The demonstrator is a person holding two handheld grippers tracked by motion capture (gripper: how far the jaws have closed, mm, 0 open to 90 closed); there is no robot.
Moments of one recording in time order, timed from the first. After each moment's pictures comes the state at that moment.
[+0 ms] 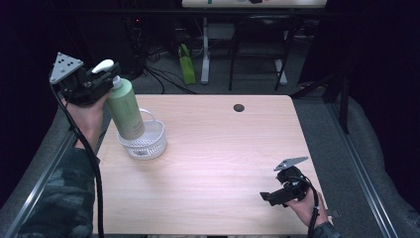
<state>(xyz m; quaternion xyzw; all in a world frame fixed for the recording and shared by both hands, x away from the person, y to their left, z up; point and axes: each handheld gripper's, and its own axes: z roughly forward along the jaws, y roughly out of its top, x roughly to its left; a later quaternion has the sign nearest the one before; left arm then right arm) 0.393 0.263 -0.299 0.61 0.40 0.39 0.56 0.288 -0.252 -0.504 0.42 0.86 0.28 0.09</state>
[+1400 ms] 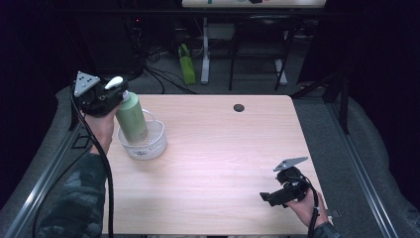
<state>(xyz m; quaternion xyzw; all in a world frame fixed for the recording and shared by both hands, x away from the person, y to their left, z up) 0.420 0.266 -0.362 0.62 0.43 0.38 0.54 0.287 -0.251 -0.503 0.42 0.86 0.28 0.09</state>
